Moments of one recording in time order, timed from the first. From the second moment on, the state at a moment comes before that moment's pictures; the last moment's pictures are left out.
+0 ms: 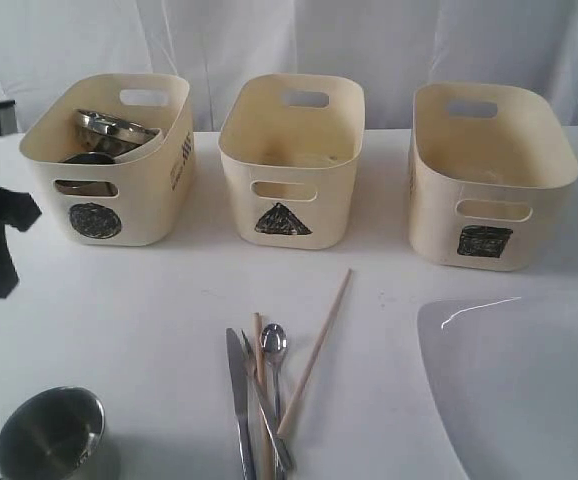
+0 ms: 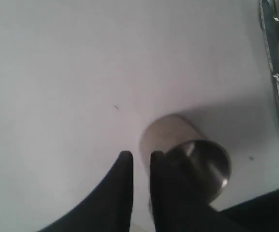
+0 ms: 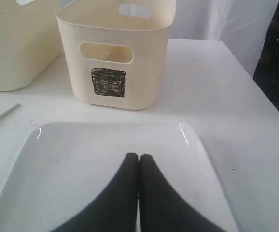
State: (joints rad) left arm -0.16 1.49 -1.19 -0.26 1.32 0.21; right arm -0.15 0.01 0.00 0.05 0.36 -0.05
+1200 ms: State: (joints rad) left arm -0.16 1.49 -0.64 -0.47 0.72 0.56; right arm -0.15 0.01 0.00 0.05 0.36 -0.05
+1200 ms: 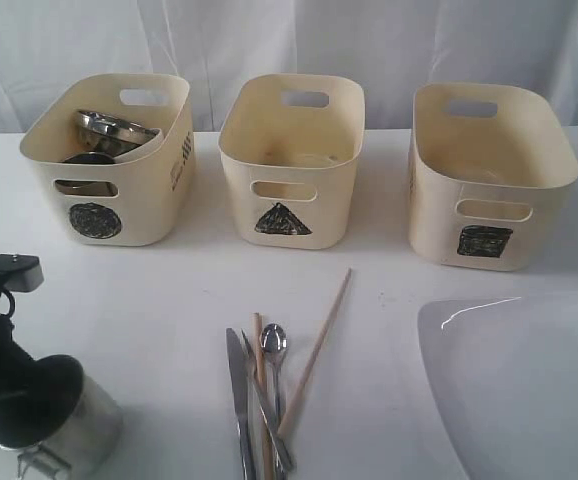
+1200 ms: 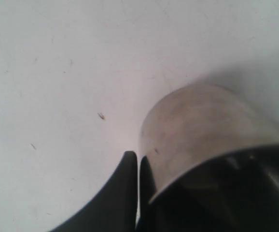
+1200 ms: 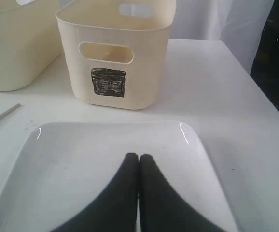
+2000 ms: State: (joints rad) left arm -0.16 1.37 -0.98 -0.40 -0.33 0.50; right arm -0.15 0.01 0.00 0.05 0.36 -0.05
